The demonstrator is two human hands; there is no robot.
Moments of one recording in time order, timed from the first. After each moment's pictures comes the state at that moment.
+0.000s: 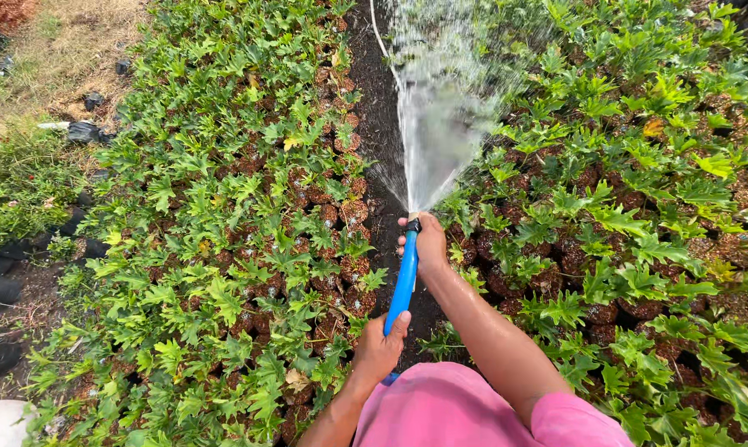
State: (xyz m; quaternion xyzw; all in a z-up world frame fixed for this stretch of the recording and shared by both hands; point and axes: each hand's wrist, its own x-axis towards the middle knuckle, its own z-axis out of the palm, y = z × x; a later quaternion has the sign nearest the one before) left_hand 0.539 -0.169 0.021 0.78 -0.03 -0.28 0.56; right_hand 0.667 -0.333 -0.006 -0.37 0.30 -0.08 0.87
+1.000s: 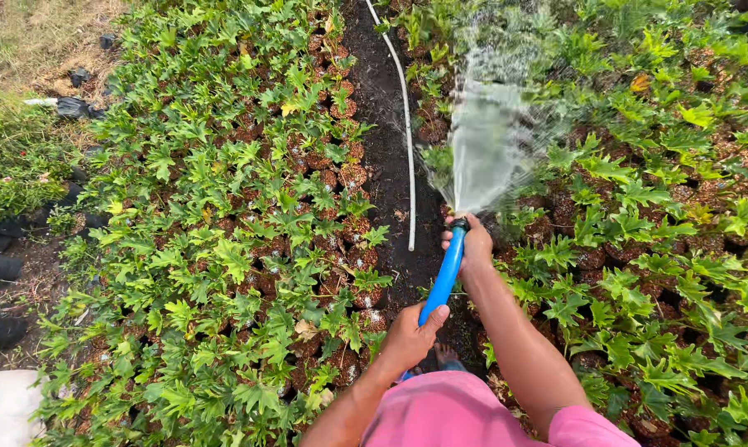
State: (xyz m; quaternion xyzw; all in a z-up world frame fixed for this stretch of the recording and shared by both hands) left_hand 0.411 -0.125 0.053 0.77 -0.16 -0.33 0.51; right_hand 0.509 -0.327 -0.027 -0.24 0.36 -0.13 0.89
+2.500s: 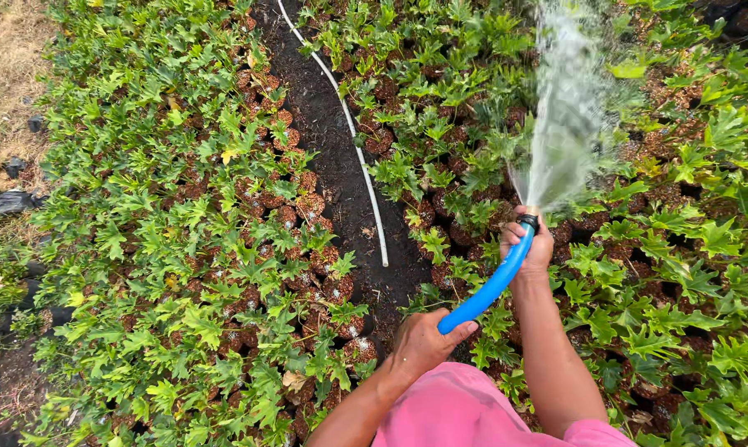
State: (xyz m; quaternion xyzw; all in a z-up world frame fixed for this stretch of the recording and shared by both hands) left_hand 0.447 -0.266 0.041 0.84 -0.34 -0.30 0.29; right_hand 0.439 -0.546 -0.102 0.05 0.11 -0.30 0.95
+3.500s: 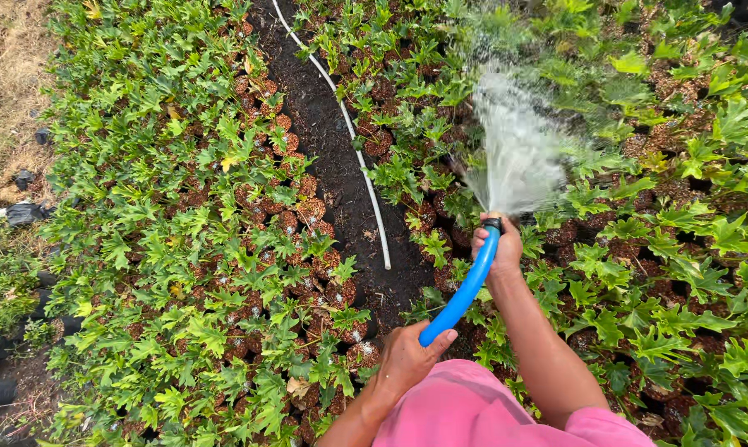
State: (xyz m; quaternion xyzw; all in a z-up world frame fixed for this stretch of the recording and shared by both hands) left_hand 0.454 -0.260 0.043 0.86 -0.28 -0.32 0.29; right_hand 0.478 -0.522 -0.100 -0.05 0.29 -0.21 0.93
